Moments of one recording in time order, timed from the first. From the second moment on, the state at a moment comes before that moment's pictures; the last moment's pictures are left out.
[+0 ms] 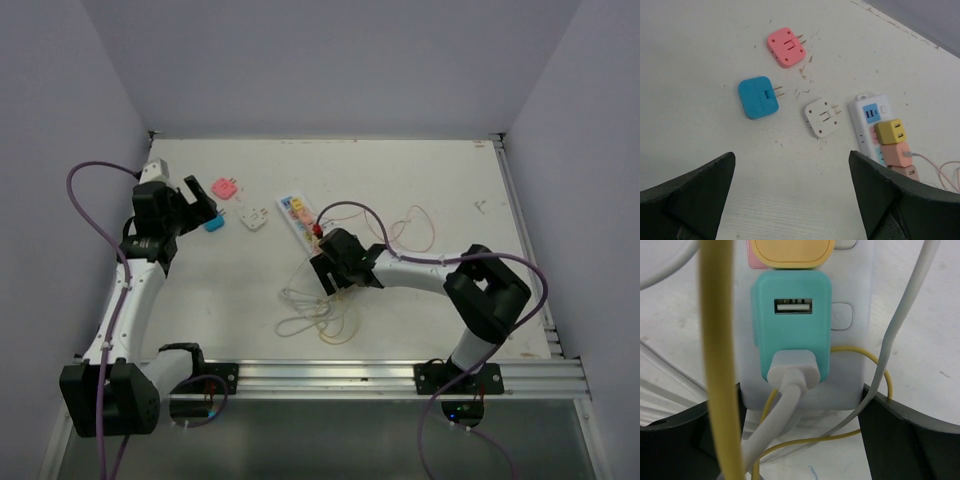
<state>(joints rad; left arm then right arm) 0.06 1.06 0.86 -0.34 0.01 -0.43 0.85 1.71 0.94 -0.26 0.24 0.29</state>
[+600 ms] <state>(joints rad) 0.01 1.15 0.87 -0.41 0.01 -0.61 1.10 1.83 1.11 -0.35 0.33 0.21</state>
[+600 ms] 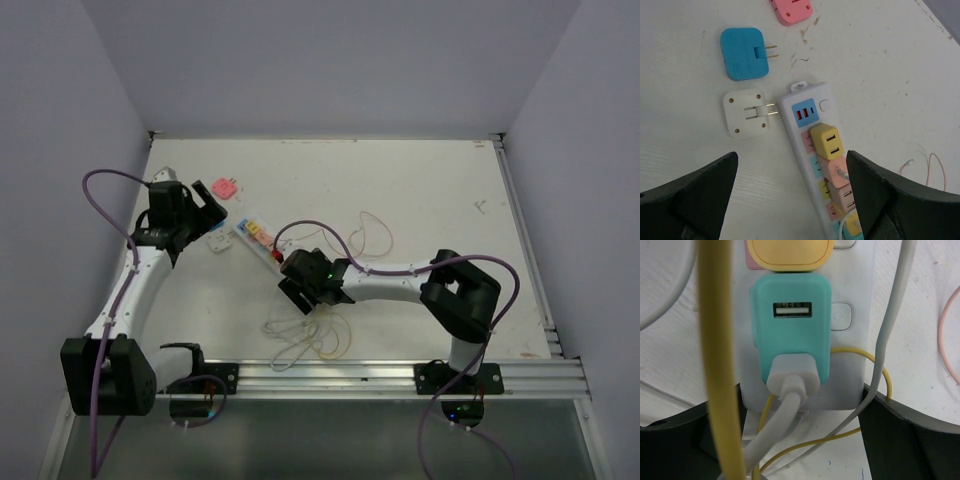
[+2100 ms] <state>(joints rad) -0.31 1.82 1.44 -0.72 -0.15 -0.95 1.03 1.86 1.12 -0.37 0.24 0.33</state>
